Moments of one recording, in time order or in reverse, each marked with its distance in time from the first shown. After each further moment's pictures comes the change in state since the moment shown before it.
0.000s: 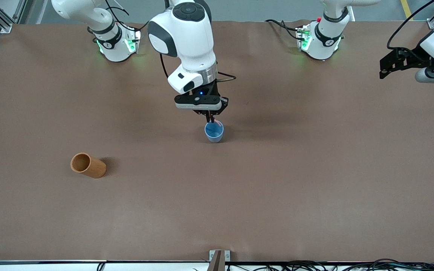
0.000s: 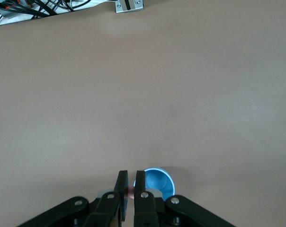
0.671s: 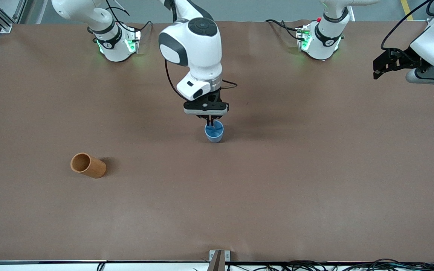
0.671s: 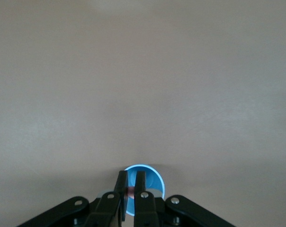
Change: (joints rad) left arm 0.015 0.000 -0.033 -0.003 0.000 0.002 -0.010; right arm 0.030 0.076 0.000 -0.037 -0.063 0.036 0.001
